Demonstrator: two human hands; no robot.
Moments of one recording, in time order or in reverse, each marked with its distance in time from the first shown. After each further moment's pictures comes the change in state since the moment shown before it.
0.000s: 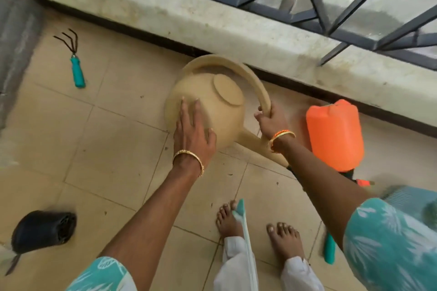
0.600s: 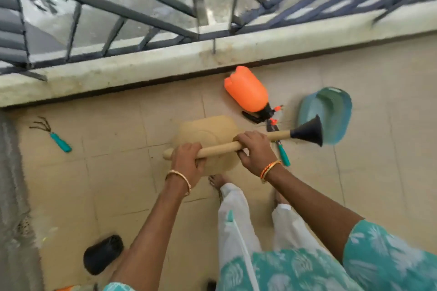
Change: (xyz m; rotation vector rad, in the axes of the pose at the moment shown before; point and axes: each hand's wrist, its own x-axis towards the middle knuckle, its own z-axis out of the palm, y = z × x) left_hand -0.144 0.089 -0.110 0.104 -0.385 0.624; right_hand -0.267 0.015 -0.140 -0.340 0.167 -0.314
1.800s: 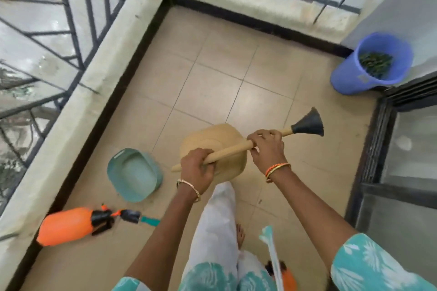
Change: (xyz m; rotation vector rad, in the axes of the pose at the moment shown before) left_hand -0.042 0.659 0.389 0.080 -0.405 0.770; right_hand -0.502 0.497 -0.272 0.228 0.600 1.036
